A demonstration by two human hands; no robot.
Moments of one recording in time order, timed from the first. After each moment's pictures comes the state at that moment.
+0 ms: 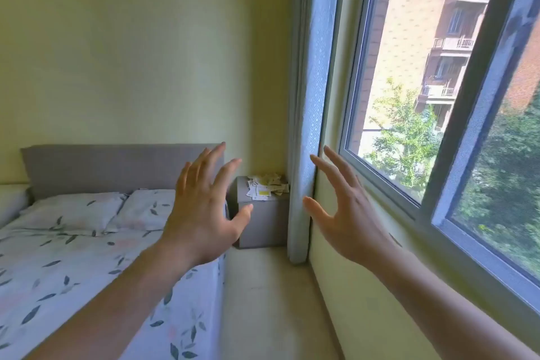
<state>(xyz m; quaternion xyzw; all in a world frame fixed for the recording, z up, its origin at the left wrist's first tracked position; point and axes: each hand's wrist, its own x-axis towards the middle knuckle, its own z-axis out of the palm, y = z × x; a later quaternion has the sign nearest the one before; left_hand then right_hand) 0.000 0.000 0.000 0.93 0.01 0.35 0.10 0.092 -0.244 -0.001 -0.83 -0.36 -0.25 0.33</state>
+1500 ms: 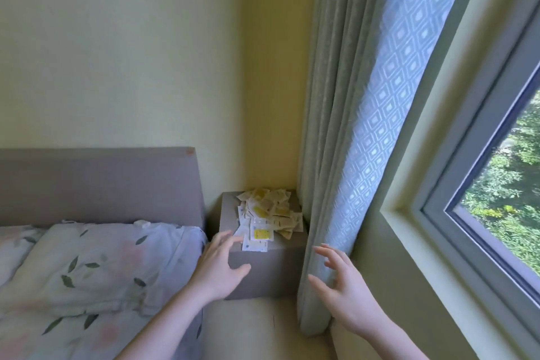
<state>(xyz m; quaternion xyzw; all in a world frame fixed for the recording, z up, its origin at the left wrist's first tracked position) 0.807 0.282 -0.235 0.93 0.15 0.02 0.34 0.869 -0.003 -0.225 -0.88 -0.22 0.09 0.41</state>
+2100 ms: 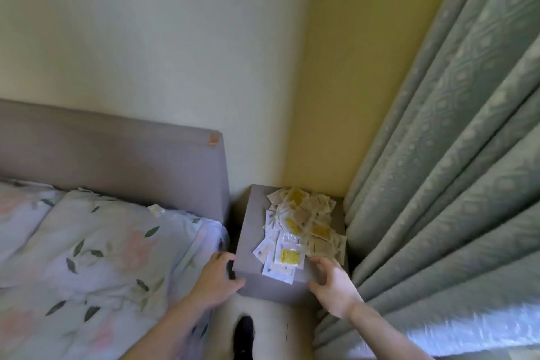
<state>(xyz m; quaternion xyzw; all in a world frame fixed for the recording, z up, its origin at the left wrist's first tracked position) 1.017 0.439 -0.351 0.85 0.34 -0.12 0.38 1.175 0.190 -0.343 -0.88 -0.20 0.32 0.28</state>
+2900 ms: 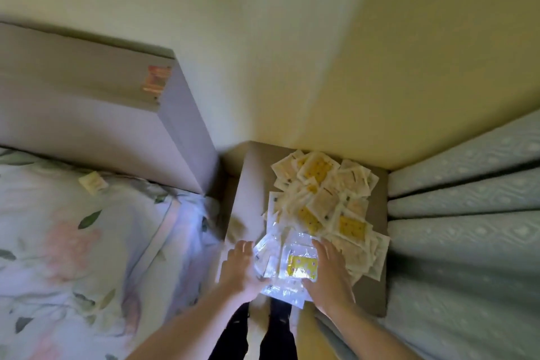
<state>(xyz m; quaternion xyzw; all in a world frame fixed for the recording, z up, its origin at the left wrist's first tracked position) 1.221 0.502 -0.617 0.85 0.33 -0.26 0.32 1.333 0.321 -0.607 -0.91 -0.20 0.35 0.09</state>
